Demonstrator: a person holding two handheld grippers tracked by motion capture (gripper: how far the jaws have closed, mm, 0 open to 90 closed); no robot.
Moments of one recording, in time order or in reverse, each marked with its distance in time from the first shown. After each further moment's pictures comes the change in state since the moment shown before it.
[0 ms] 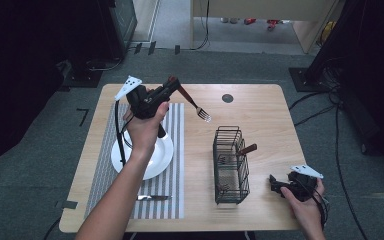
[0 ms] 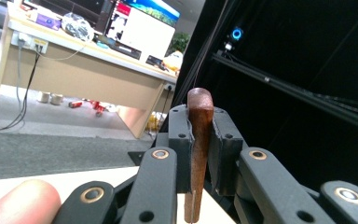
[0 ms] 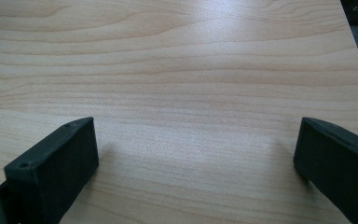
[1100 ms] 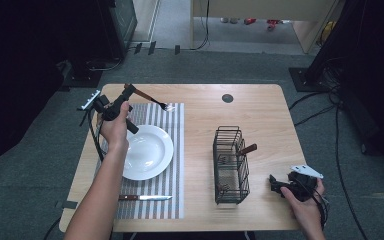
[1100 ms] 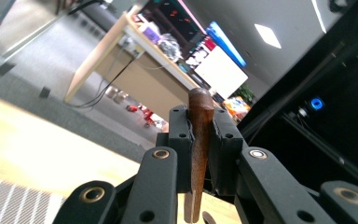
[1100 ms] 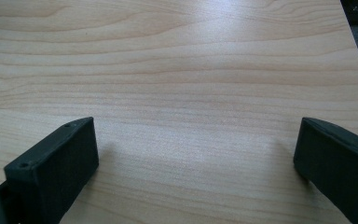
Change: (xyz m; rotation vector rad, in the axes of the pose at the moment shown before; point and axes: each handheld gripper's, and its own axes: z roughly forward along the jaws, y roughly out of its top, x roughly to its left) left arm 0.161 -0.036 -0.031 -0.155 0.268 -0.323; right arm 0.000 0.000 0.000 0.001 0.000 -0.001
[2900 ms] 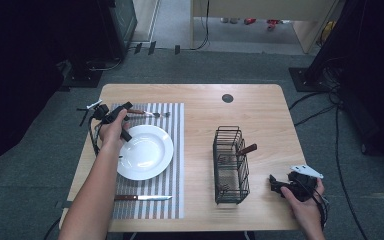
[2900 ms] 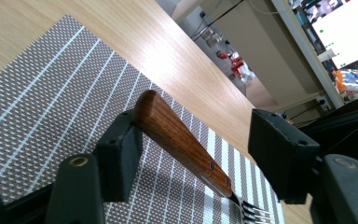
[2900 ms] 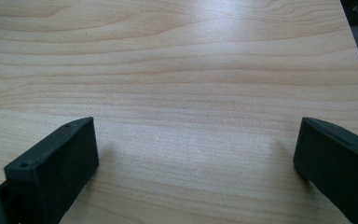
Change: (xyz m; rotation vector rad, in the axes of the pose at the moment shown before) left arm 0.088 -0.018 0.021 0.252 0.414 -0.130; right arm 0.000 0.000 0.000 0.000 0.000 0.000
